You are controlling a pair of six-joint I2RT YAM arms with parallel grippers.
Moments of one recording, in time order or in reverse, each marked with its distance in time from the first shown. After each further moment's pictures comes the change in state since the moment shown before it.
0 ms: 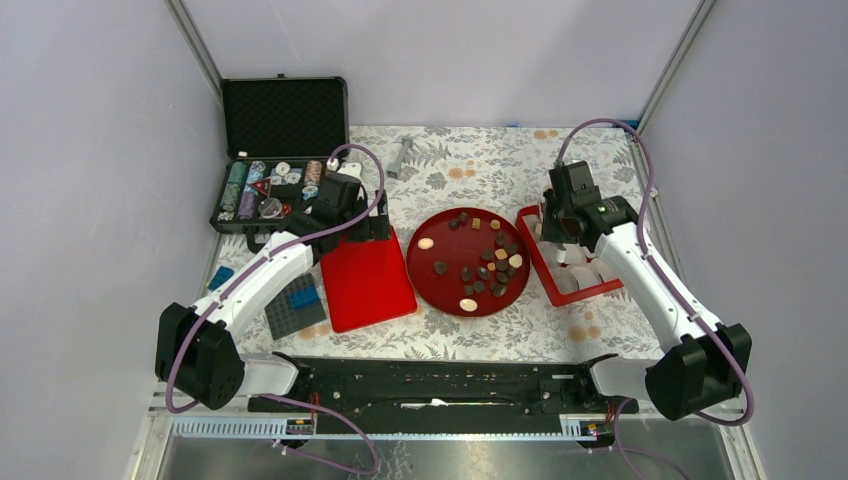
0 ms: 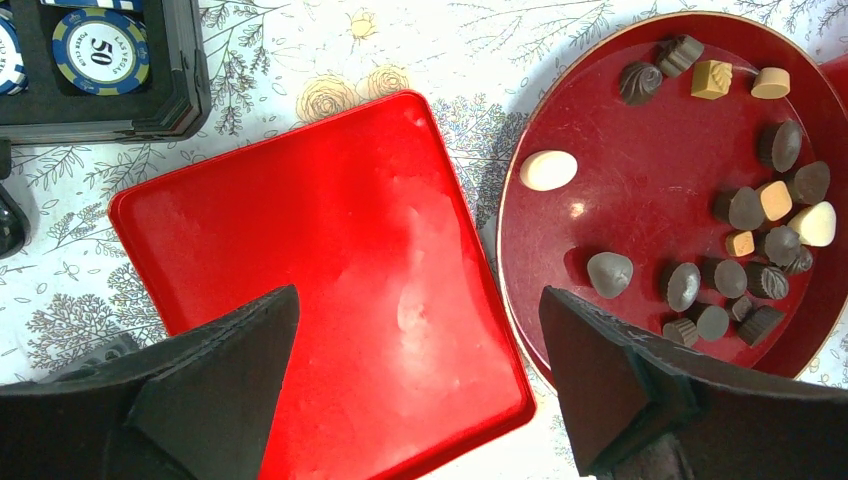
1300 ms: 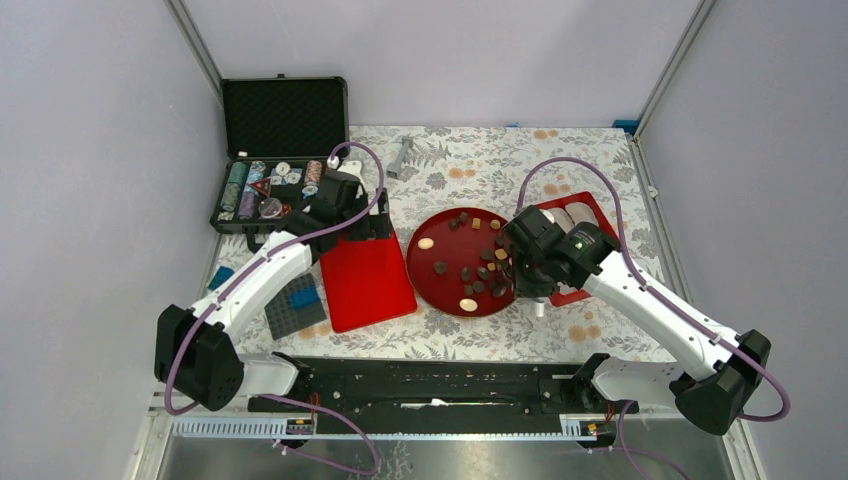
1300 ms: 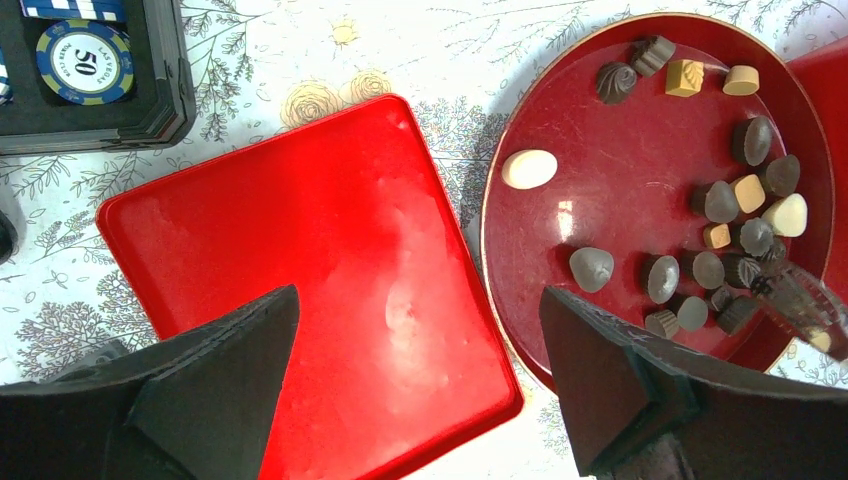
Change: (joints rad) left arm 0.001 -0.011 0.015 -0.007 0.031 0.004; right arm 0.429 -0.103 0.018 -0.359 -0.035 0.310
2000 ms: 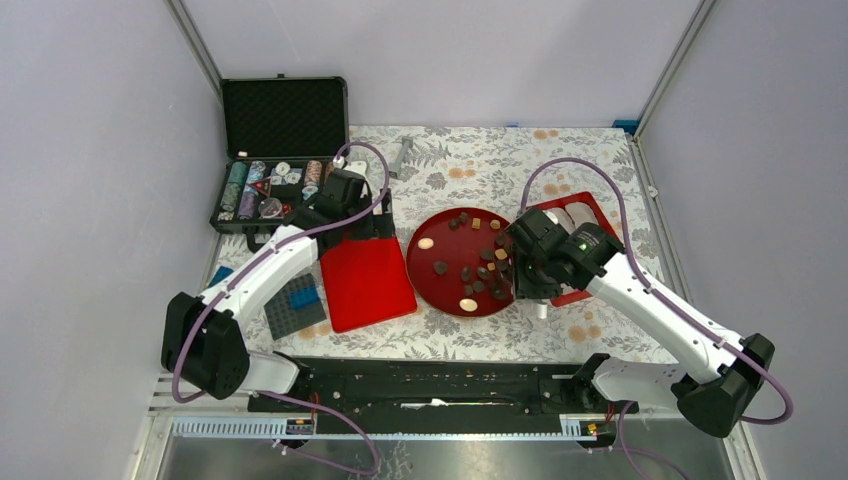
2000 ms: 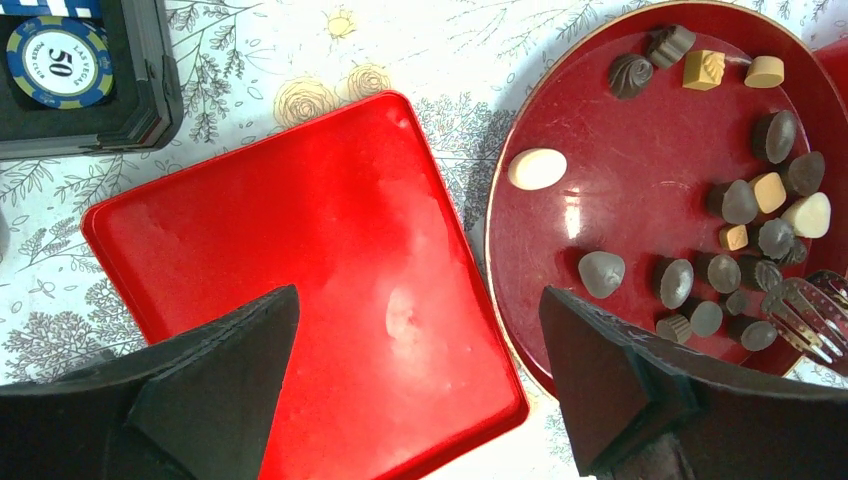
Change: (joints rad) left arm 0.001 0.059 0.011 0.006 0.007 0.006; right arm 0.002 -0.012 -0.013 -0.024 -0.014 0.026
